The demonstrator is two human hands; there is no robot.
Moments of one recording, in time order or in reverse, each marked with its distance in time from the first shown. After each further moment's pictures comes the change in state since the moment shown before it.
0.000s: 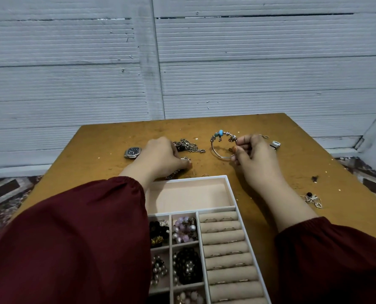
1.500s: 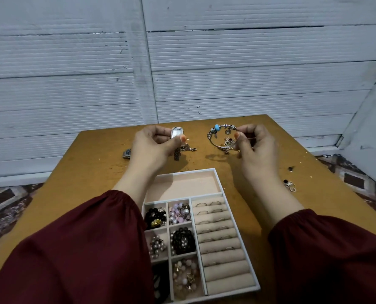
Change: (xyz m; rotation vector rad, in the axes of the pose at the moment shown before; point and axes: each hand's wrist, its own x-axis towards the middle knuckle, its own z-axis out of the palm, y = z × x) left_hand -0.053 0.024 -0.017 -0.958 0.277 0.035; right_hand -0.030 -0.024 -0.027 0.139 0.303 -0.148
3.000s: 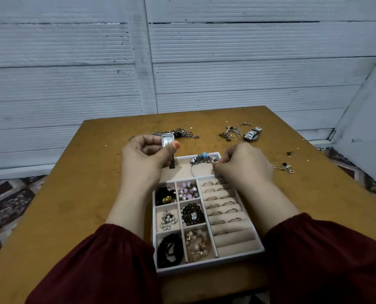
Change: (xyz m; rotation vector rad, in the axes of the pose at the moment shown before) left_hand -0.063 -0.010 -0.032 -0.171 0.114 -0.046; right_hand -0.052 -0.039 0.005 -0.764 -0.399 0.291
